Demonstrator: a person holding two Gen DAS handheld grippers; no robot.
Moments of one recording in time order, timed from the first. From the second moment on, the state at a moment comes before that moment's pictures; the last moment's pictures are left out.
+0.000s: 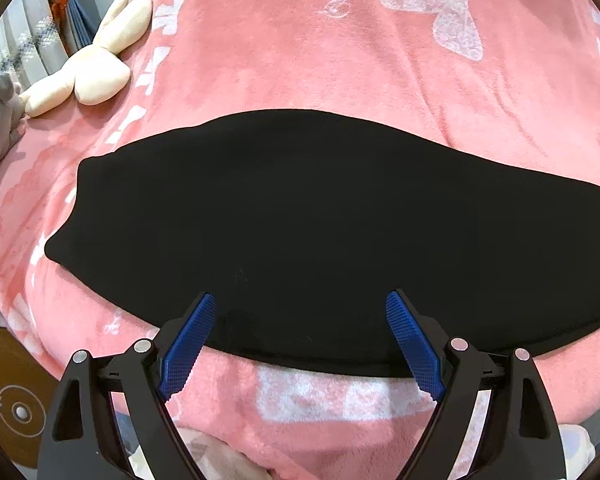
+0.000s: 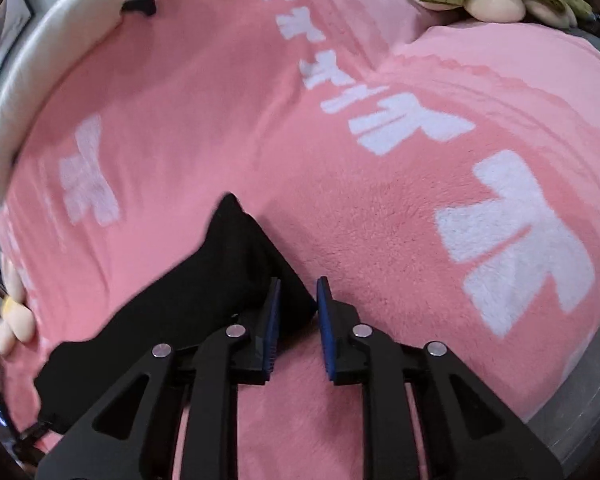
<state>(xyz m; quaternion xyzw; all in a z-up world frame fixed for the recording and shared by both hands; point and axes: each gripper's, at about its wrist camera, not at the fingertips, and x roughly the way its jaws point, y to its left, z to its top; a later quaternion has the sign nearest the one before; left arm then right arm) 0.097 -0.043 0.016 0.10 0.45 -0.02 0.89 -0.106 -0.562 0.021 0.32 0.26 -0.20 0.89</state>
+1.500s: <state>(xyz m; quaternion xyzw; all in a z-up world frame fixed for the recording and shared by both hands) 0.107 -0.004 0.004 0.06 0.47 -0.04 0.88 -0.073 -0.534 -0.004 0.42 0.22 -0.22 0.85</state>
